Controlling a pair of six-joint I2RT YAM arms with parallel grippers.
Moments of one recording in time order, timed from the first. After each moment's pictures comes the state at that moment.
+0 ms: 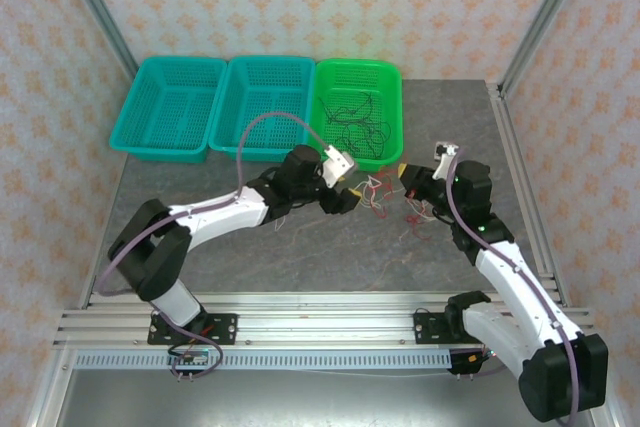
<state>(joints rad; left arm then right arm) -0.69 1.64 1.00 0.08 0.30 0.03 0.21 0.87 0.58 -0.05 -0.39 0.57</state>
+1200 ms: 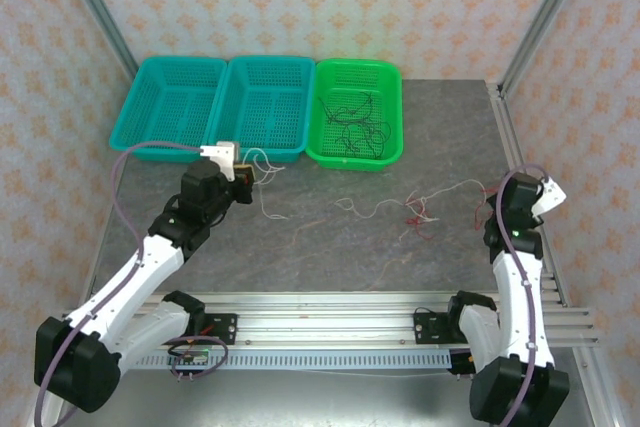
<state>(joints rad) -0.32 0.92 0.64 -0.16 -0.01 -0.30 -0.27 0.78 0.63 -0.50 0.37 0.63</state>
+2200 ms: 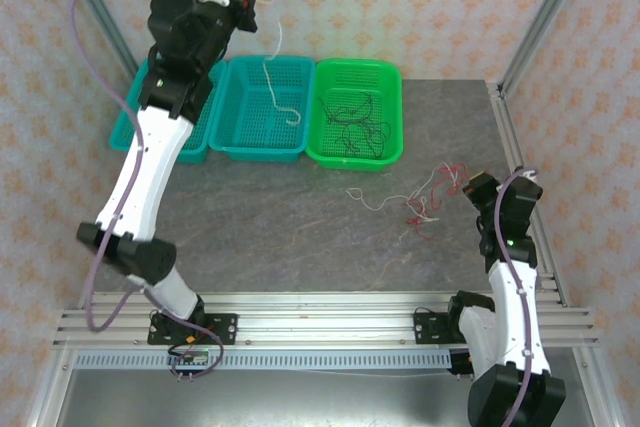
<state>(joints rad) -0.23 1.72 2.12 -0.21 0.04 -0.12 -0.26 0.71 0.53 -0.26 -0.17 0.74</state>
